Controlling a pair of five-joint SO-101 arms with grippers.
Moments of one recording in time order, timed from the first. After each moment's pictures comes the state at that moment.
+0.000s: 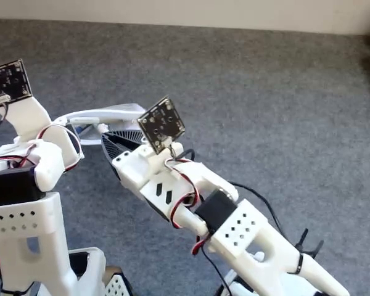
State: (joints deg) left arm -16.3 -46.3 25.5 75.8 18.0; right arm -50.7 -43.4 41.0 23.7 -4.2
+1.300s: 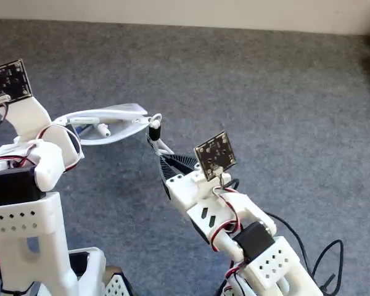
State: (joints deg) left arm -16.3 -46.2 25.5 75.8 18.0; right arm -39.7 -72.3 70.4 29.5 -4.0
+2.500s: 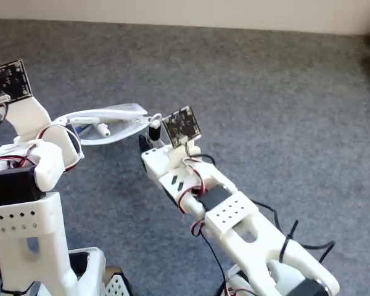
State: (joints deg) left arm -16.3 -46.2 25.5 75.8 18.0; right arm -39.4 -32.4 58.7 3.3 -4.0
